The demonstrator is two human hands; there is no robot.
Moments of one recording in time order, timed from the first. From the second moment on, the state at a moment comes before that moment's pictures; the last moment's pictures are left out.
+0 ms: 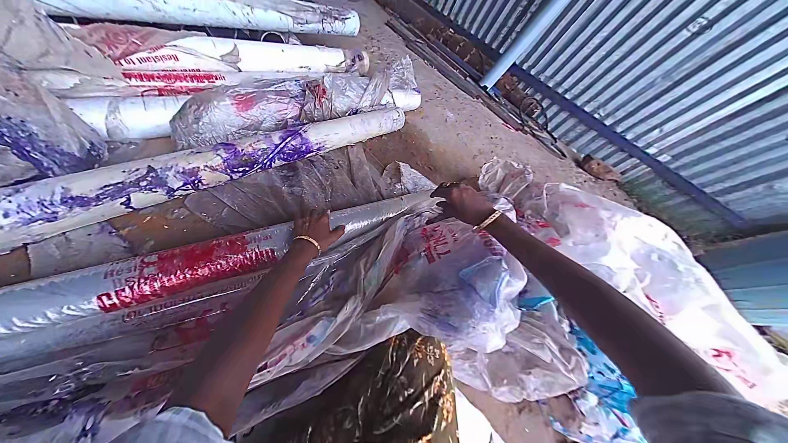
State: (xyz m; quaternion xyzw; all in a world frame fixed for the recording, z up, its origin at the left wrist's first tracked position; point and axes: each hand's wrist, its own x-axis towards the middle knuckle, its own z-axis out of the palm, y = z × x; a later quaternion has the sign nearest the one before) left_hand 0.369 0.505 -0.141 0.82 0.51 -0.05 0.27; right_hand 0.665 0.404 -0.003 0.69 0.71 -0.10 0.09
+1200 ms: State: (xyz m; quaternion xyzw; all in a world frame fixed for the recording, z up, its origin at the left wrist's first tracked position) left_hand 0.315 0.530 -0.114 0.74 0.44 0.11 0.50; right_hand 0.572 0.436 0.019 0.67 0.74 -0.04 -0.07
